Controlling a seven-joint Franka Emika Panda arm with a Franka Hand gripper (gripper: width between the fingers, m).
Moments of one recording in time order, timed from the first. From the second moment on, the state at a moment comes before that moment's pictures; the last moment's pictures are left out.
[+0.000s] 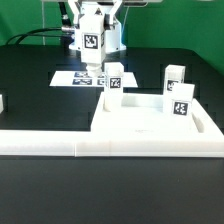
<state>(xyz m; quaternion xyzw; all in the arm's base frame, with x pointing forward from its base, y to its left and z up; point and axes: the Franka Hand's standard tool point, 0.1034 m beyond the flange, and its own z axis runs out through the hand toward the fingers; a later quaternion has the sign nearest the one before) 0.583 -0.027 0.168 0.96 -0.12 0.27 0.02</state>
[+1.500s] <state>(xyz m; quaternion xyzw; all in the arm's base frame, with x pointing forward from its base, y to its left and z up) 0.608 0.003 0.112 0.95 -0.07 0.29 0.05</state>
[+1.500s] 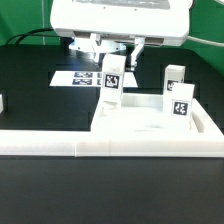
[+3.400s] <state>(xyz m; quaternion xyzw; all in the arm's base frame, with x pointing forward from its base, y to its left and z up) 0.601 -0.010 0.088 0.96 -0.06 0.28 0.07</state>
